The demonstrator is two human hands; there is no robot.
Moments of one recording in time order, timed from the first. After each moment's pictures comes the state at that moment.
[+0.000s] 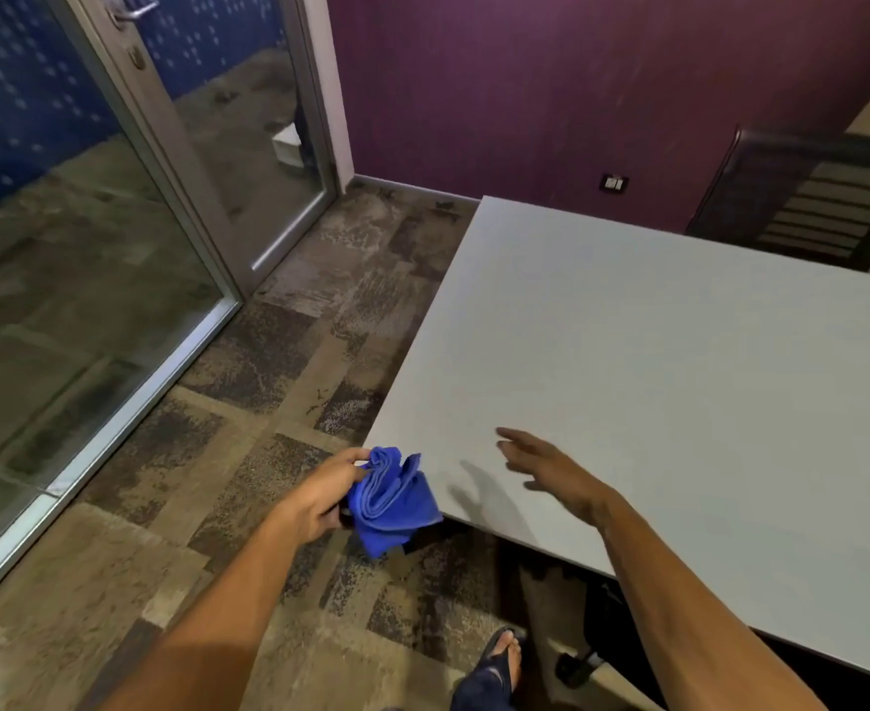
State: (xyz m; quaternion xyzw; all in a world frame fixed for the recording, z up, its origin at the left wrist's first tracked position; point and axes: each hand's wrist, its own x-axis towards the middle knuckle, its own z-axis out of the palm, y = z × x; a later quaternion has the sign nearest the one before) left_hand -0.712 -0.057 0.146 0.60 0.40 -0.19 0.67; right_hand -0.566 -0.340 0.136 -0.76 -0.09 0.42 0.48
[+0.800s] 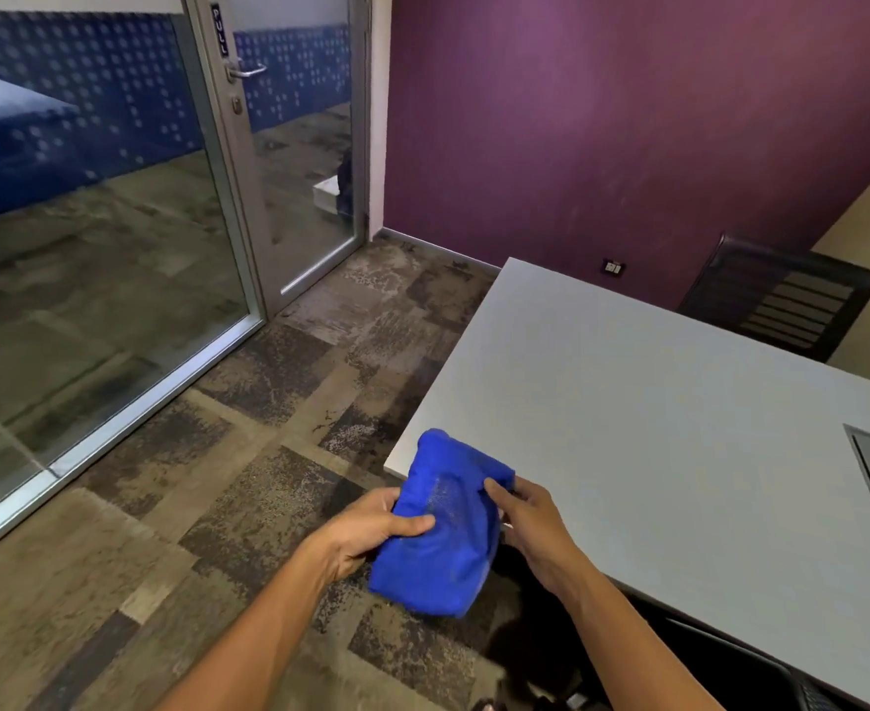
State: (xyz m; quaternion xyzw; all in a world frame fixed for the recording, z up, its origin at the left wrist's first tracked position) left_hand -0.838 -0.086 0.177 0.57 0.19 -0.17 0.78; right_hand -0.723 -0.292 0.166 -0.71 -0.02 0.30 0.64
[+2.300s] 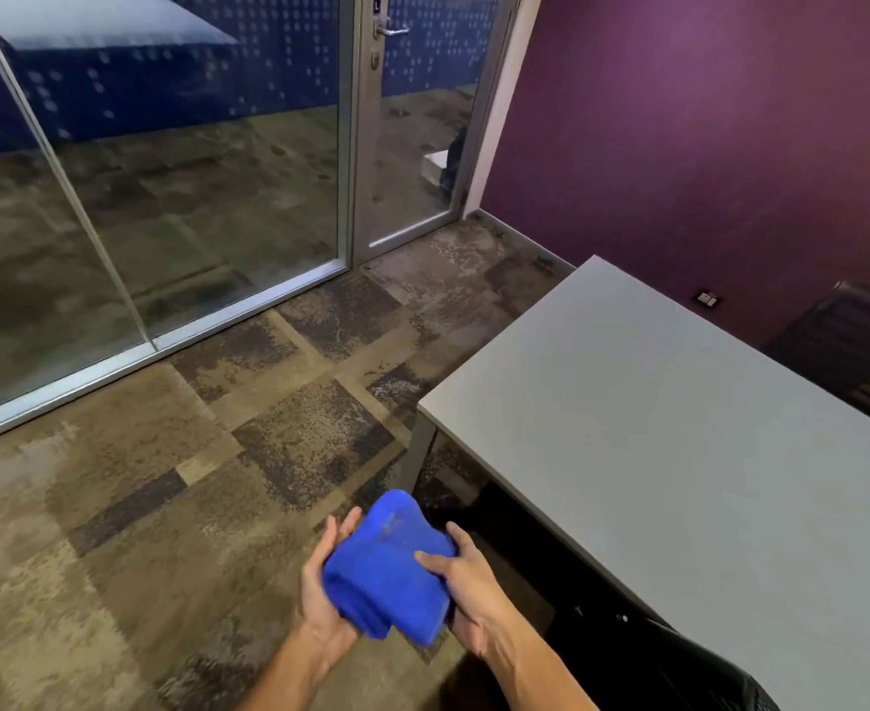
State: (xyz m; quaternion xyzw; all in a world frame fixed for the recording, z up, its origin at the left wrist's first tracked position) left_hand -0.974 -0.222 0.112 0.06 0.35 0.19 0.91; right_hand -0.849 -0.329 0.108 -0.63 0.07 0.52 0.57
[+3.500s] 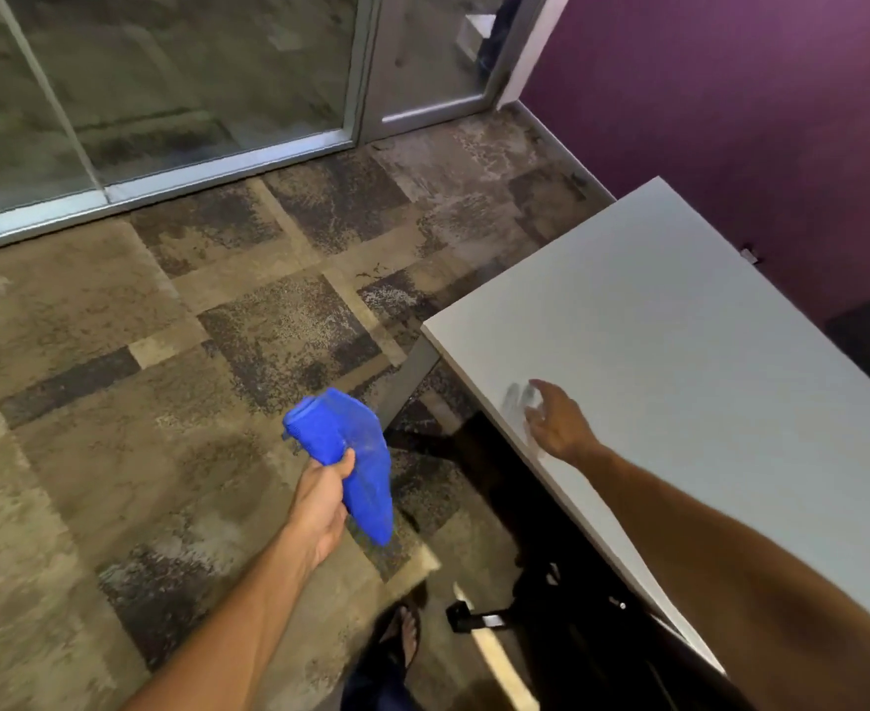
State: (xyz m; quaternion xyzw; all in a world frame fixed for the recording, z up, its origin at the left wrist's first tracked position) left_hand -0.902 -0.181 0.006 0.24 0.49 0.21 0.81; right_hand -0.601 -0.291 0.048 -0.90 -0.35 0.26 0.01
